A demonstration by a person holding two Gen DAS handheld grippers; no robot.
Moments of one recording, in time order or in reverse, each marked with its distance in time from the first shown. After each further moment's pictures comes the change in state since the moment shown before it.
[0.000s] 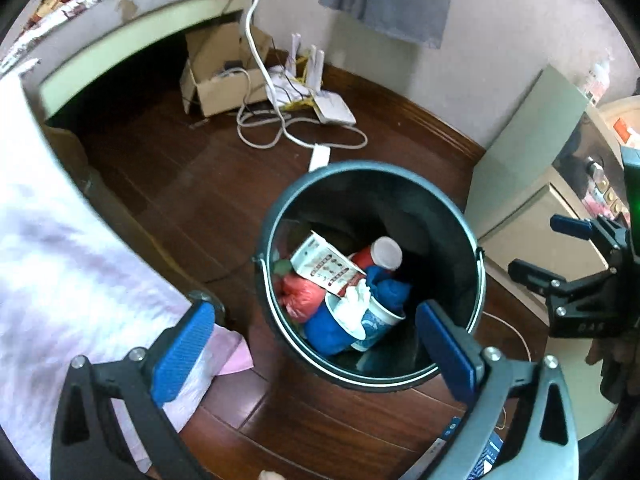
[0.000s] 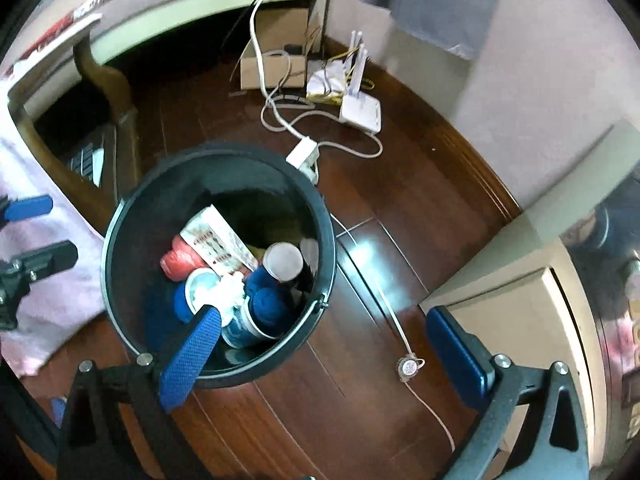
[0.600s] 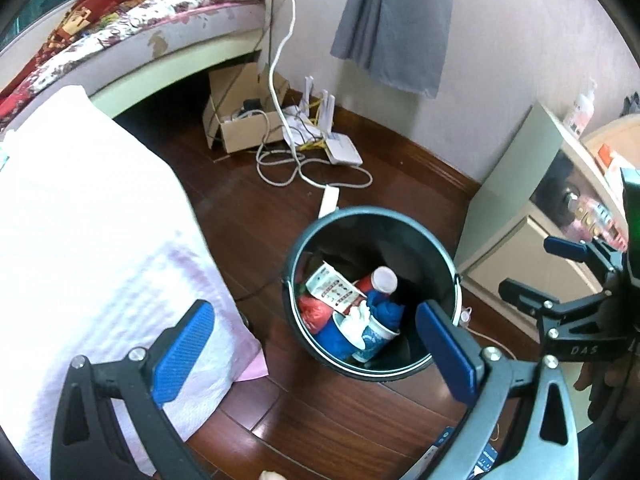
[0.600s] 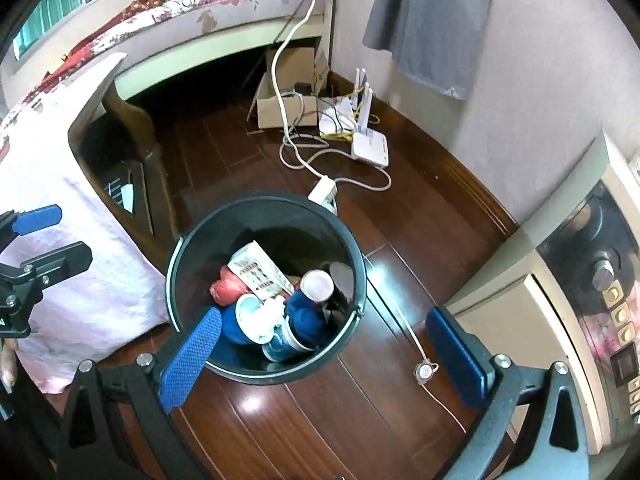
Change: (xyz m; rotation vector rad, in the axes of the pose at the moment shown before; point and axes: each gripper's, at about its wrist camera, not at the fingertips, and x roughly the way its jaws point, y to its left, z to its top) left arm -0.070 0.013 0.003 -0.021 -0.120 0.027; right arm -0.070 0.029 0.006 0.028 -0.106 0.038
